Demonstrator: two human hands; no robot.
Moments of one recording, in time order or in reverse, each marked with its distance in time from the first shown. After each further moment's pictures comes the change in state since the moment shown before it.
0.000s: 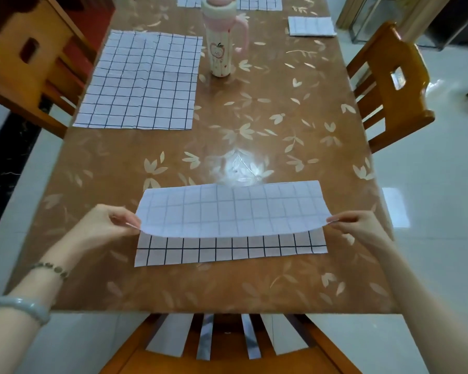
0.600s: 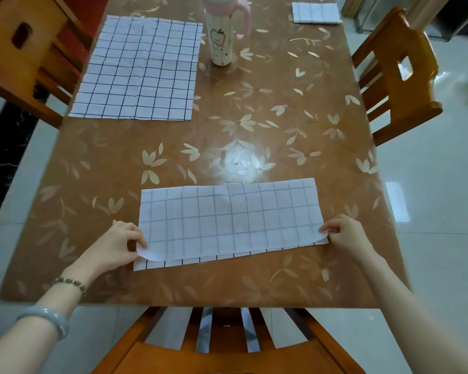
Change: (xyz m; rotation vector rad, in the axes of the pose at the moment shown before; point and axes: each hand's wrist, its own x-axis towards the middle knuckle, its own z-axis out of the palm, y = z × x) left_hand 0.003 -0.067 0.038 0.567 -0.162 0.189; right_hand 0.001 0.032 0.037 -0.477 0.037 -0.066
